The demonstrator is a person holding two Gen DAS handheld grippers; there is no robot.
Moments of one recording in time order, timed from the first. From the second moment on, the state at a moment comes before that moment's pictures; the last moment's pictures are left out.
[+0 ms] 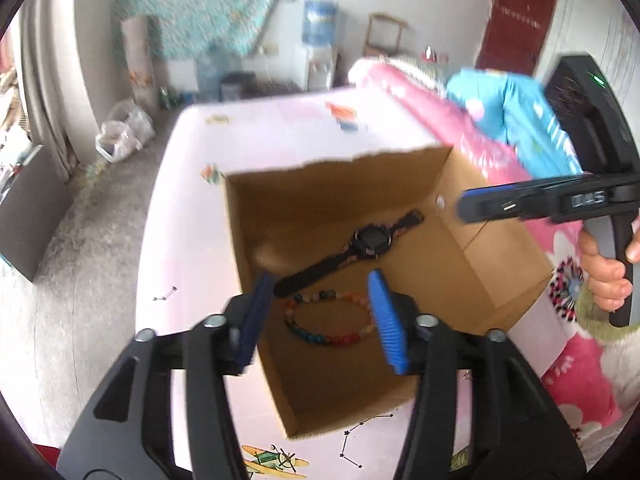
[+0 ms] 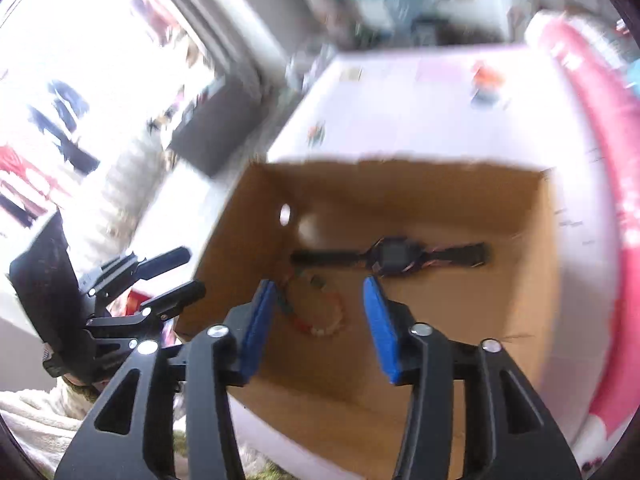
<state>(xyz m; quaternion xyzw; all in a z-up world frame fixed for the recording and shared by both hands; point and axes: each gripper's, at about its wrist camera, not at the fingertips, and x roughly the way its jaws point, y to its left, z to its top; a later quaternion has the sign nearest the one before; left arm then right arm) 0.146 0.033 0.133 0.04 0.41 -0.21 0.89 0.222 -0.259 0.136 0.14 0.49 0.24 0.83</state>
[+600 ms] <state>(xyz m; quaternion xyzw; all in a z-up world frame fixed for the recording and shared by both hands) 0.025 0.006 0.110 0.07 0.33 -0.27 0.90 0.053 -0.342 0.098 0.27 0.39 0.08 0.88</state>
